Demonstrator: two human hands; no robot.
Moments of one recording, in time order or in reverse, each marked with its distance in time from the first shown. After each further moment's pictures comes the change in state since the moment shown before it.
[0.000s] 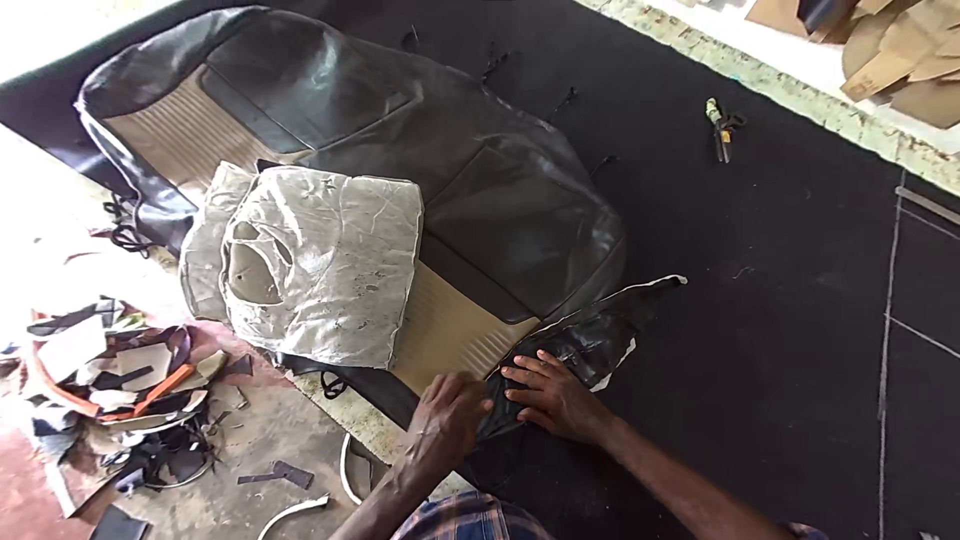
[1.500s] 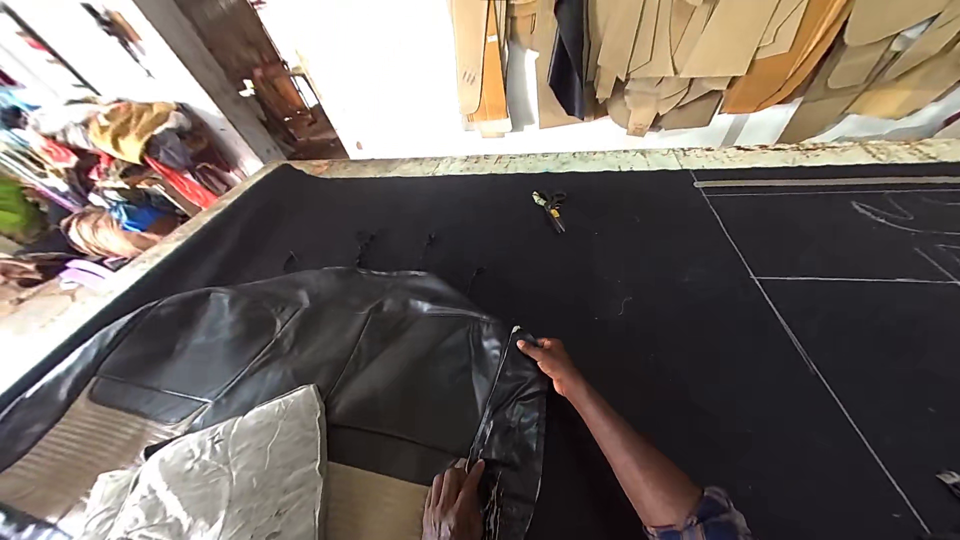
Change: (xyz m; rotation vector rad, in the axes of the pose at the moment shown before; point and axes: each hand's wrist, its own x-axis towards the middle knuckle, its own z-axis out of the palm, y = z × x) left_hand 0.122 0.012 0.097 0.203 0.208 0.297; right_hand 0.000 0.184 -0.115 1.042 0.894 1.071
